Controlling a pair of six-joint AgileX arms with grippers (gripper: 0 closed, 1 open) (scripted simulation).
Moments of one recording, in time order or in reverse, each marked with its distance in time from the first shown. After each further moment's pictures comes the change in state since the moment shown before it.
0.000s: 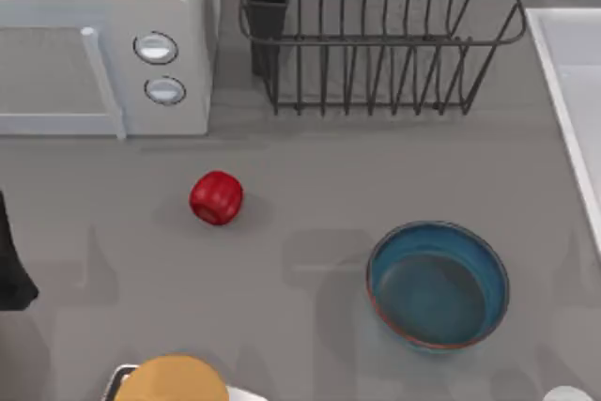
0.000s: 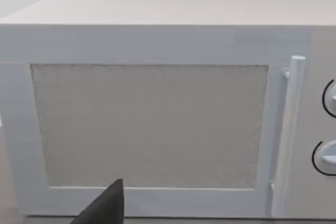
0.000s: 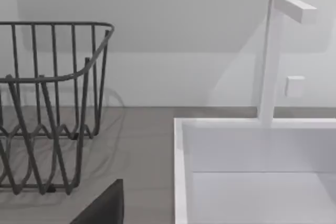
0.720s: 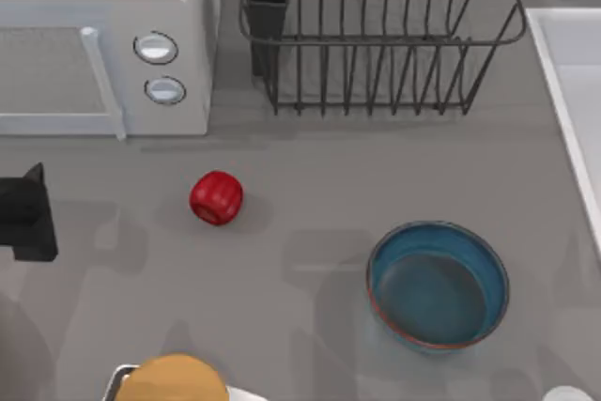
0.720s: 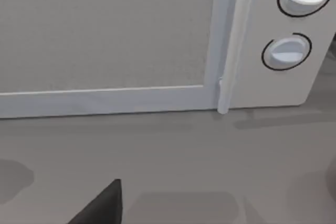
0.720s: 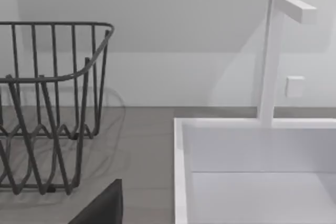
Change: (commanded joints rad) left arm -0.136 0.557 0.454 -0.335 -0.032 -0.032; right arm 0.000 0.000 0.000 0.000 0.000 0.000
